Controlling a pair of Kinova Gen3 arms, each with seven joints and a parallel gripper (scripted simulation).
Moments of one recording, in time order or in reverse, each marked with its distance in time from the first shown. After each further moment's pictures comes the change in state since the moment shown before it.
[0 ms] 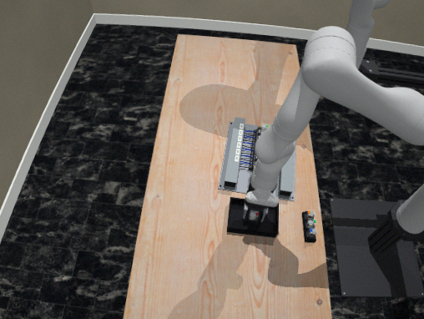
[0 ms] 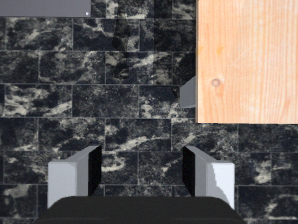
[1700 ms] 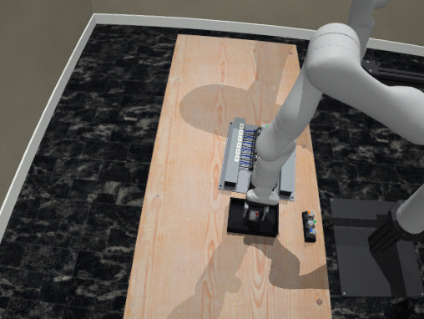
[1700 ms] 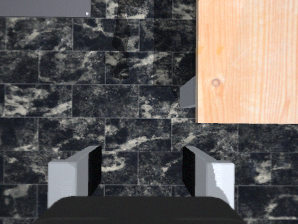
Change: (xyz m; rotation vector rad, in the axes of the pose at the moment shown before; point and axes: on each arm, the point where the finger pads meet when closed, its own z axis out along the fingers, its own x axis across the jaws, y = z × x) left arm 0.000 0.000 -0.010 0.000 0.000 0.000; right arm 0.000 0.000 0.000 0.000 0.000 0.000
